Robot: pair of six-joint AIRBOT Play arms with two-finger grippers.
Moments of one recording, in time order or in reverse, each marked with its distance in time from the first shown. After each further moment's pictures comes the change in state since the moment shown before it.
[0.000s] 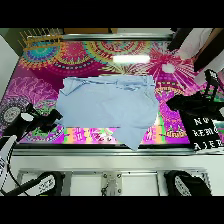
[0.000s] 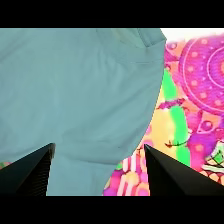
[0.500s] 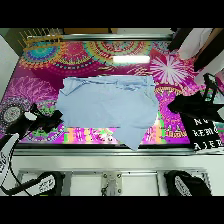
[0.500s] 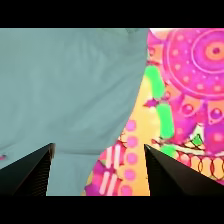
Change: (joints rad) left arm -0.023 -0.032 0.000 0.005 -0.019 0.011; right arm -0.042 -0.025 -0.049 -0.050 0.024 0.031
